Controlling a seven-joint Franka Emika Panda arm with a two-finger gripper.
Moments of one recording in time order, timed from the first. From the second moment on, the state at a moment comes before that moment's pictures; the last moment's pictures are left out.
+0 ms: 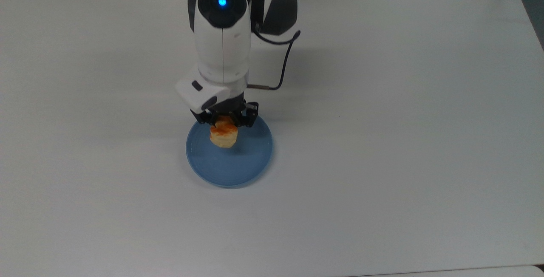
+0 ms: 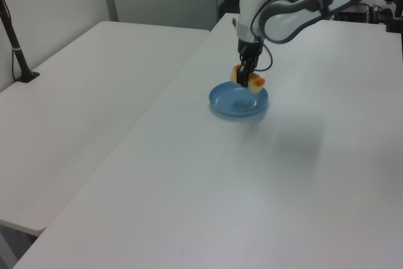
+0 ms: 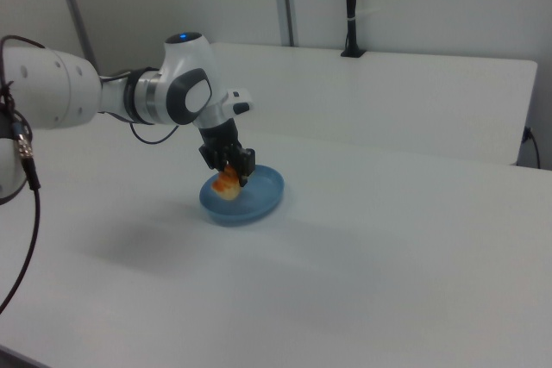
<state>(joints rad) 0.08 0.50 -0.07 -1.57 -0.07 2.19 0.09</state>
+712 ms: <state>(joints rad) 0.08 0.62 -0.07 -1.43 -0.07 2.19 0.14</state>
